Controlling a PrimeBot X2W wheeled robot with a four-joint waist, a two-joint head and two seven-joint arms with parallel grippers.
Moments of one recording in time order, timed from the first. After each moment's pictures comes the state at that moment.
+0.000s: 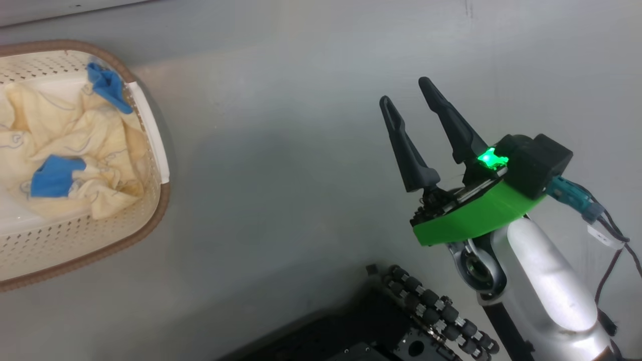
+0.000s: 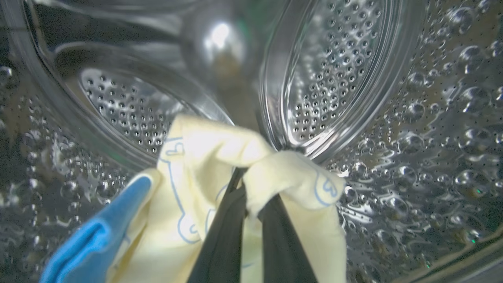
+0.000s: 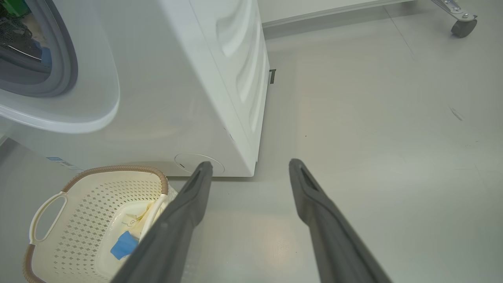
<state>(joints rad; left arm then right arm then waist) -1.62 0.67 -0.40 0.67 -0.28 -0.12 0.05 -0.41 -0.04 0.37 0.05 0.39 0.13 -0.25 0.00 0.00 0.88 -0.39</state>
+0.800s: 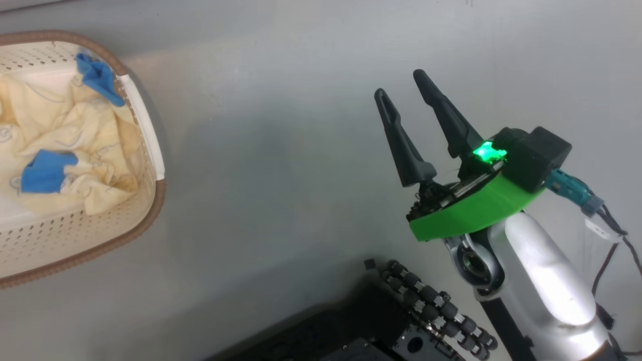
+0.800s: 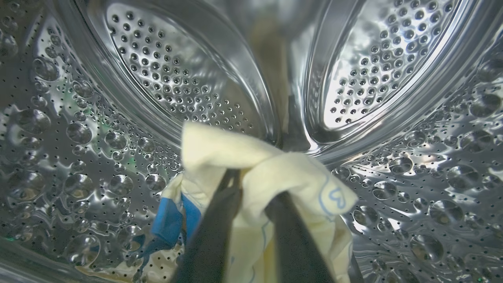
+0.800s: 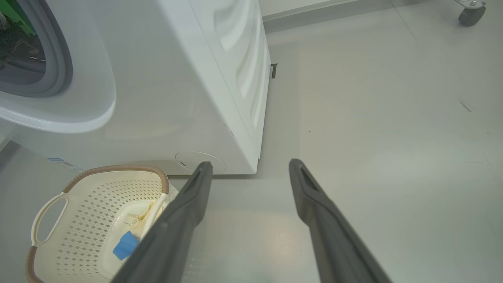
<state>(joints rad) -1.76 0.62 -0.41 0.99 -0.29 -0.12 -0.14 -0.43 -0.04 0.40 0.04 0.42 0.13 -0.25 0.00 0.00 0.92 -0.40</state>
